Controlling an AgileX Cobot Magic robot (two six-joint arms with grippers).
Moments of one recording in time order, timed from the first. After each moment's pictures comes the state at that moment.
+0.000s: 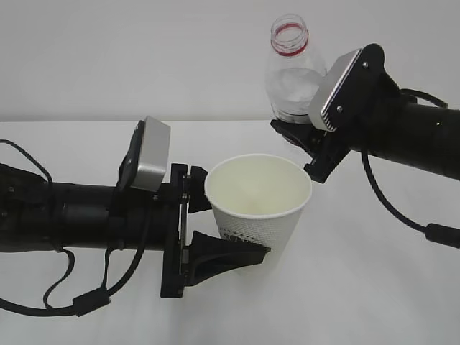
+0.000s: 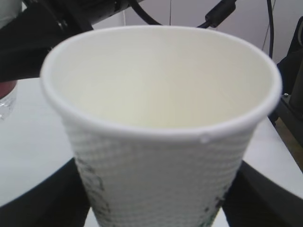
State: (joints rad) left arm -0.52 1.88 -0.73 1.13 -1.15 -0.46; right arm 0.28 1.64 -0.75 -0.66 -0.66 -0.17
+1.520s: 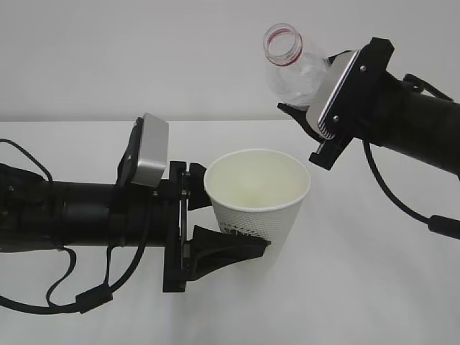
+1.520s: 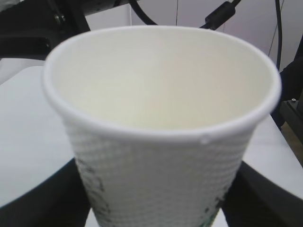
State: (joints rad) left arm -0.52 1.88 -0.73 1.10 -1.15 -0.46; right arm 0.28 1.64 -0.75 -0.51 -0.72 -0.51
